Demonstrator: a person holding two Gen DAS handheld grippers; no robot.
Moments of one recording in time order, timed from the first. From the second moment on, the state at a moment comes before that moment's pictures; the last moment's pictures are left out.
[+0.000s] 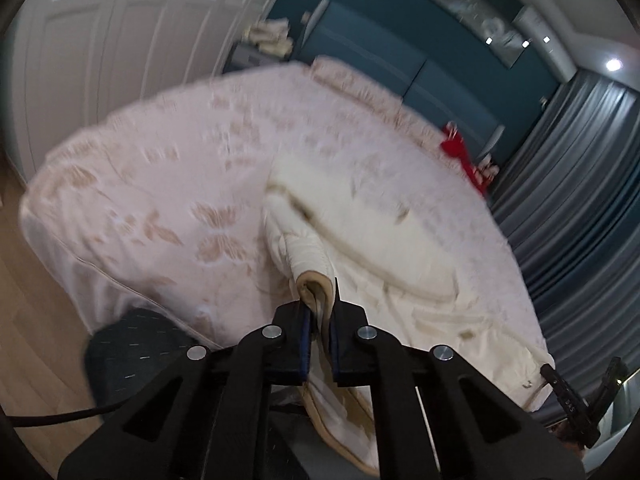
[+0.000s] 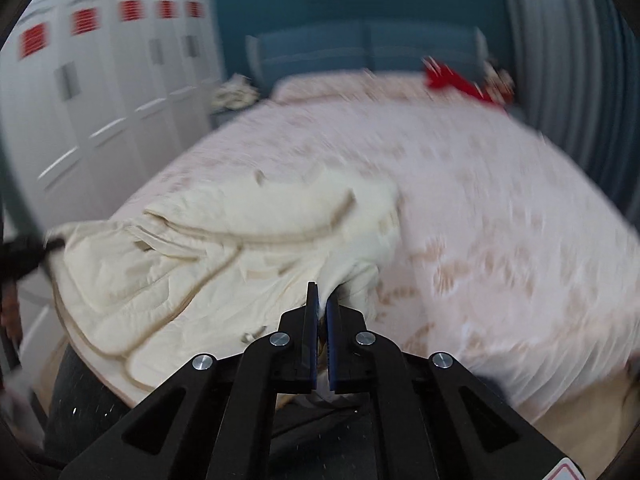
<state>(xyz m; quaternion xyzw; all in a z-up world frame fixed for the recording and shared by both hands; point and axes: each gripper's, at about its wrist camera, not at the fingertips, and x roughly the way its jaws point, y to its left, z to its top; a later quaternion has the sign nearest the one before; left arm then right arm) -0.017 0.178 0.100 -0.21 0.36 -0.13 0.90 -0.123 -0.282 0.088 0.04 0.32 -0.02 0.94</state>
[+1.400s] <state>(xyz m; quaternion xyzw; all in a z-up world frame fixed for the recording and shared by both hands) 0.275 0.076 -0.072 -0.06 0.43 0.01 0.90 0.155 -0.358 -0.085 0.16 0.34 -0.17 0.91</state>
